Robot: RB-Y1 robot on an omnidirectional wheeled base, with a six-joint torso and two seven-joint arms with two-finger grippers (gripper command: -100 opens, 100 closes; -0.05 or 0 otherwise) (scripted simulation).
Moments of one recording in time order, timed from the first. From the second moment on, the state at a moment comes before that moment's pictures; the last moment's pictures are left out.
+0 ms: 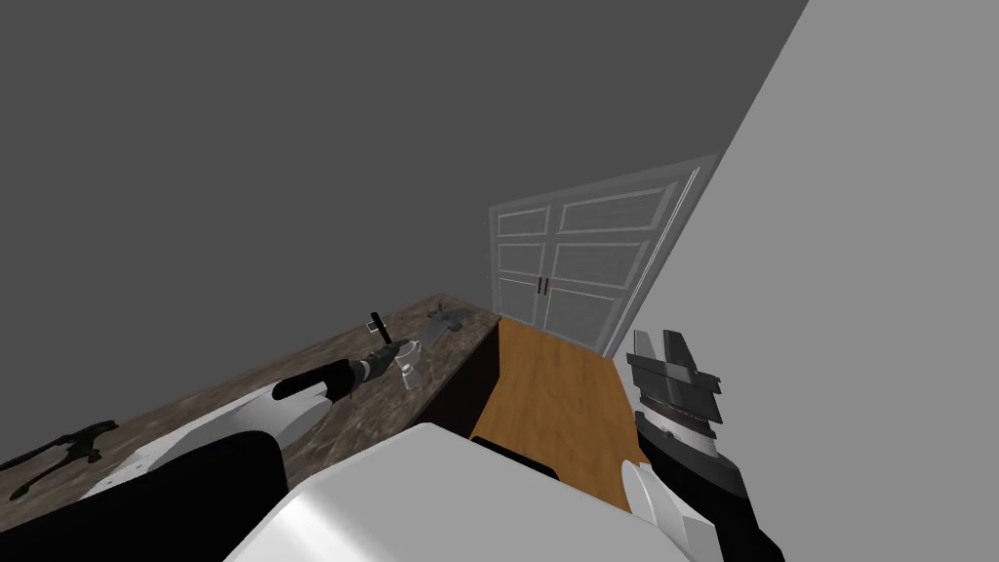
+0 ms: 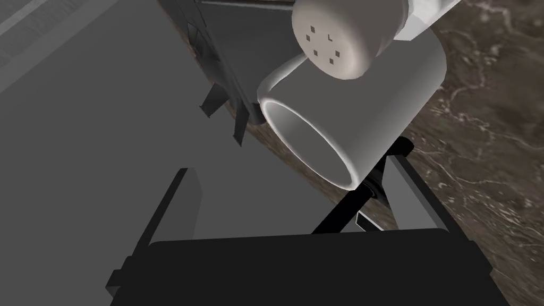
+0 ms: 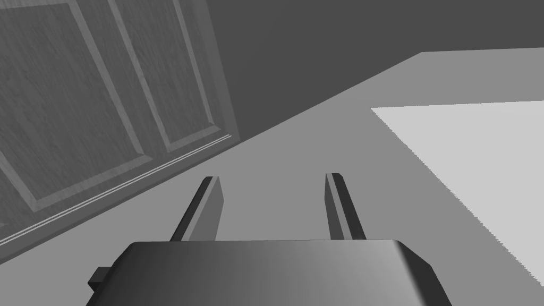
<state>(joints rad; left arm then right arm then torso) 0.91 0.91 0.42 -2.10 0.71 0.39 -0.11 0.50 0.02 -0.02 -2.26 -0.05 -0.58 0.00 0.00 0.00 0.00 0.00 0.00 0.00</state>
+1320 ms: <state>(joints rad) 1.06 1.19 0.53 -2.06 1.01 0.76 -0.13 0.50 0.02 -0.02 -2.26 -0.05 -0.58 0.00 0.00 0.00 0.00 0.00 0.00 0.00</state>
